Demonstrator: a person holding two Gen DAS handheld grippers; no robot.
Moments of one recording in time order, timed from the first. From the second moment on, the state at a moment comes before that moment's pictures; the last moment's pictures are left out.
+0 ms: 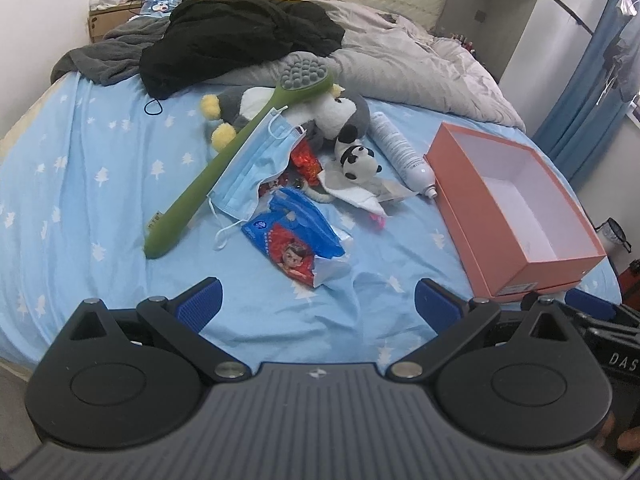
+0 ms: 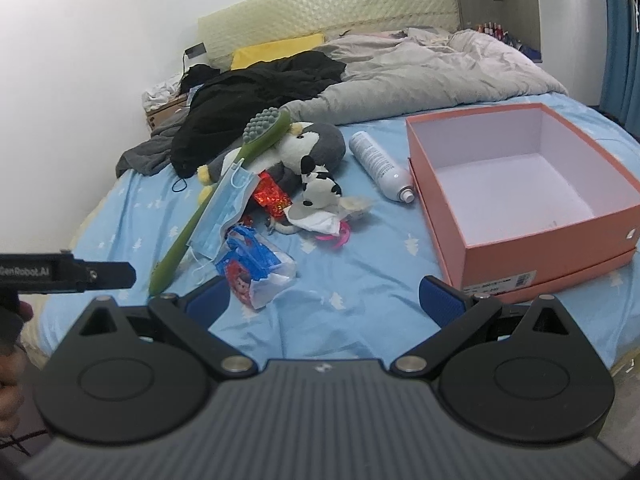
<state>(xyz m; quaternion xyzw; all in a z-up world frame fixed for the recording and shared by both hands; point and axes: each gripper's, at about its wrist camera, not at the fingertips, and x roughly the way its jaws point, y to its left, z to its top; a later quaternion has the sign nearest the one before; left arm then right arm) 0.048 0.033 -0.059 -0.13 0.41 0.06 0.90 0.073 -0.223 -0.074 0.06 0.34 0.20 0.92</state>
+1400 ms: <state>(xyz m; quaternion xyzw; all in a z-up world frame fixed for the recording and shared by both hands) 0.228 0.096 -0.216 -0.30 0.45 0.05 0.84 0.316 -0.127 -0.173 -0.02 0.40 0.20 0.89</state>
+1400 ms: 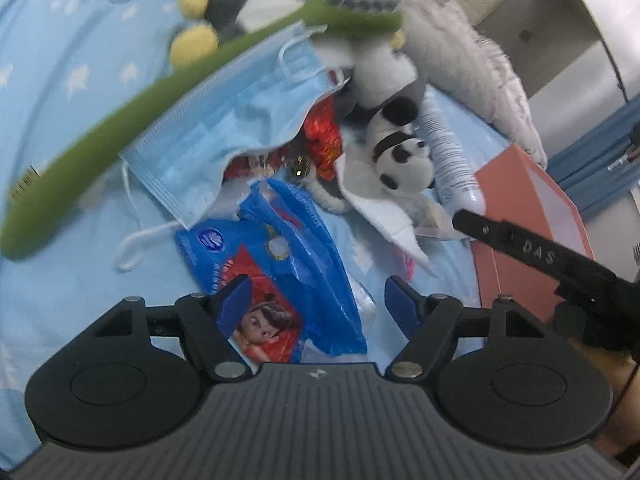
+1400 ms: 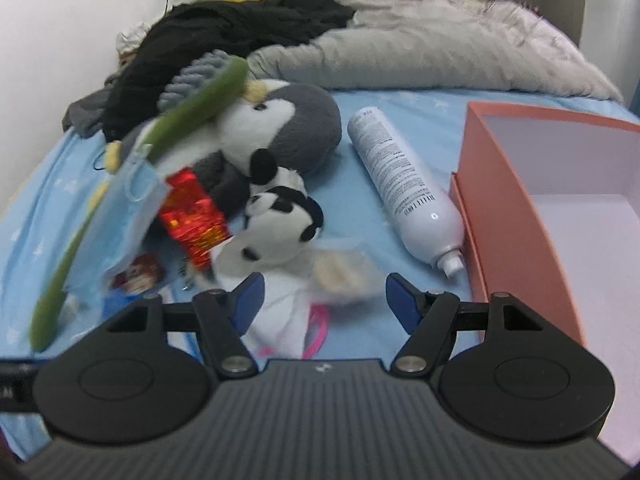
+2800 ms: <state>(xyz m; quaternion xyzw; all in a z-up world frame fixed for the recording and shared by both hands) 0.197 0.070 -0.204 -0.22 0.43 0.01 0.87 0.266 -0.153 -0.193 0.01 0.44 0.19 0.88</state>
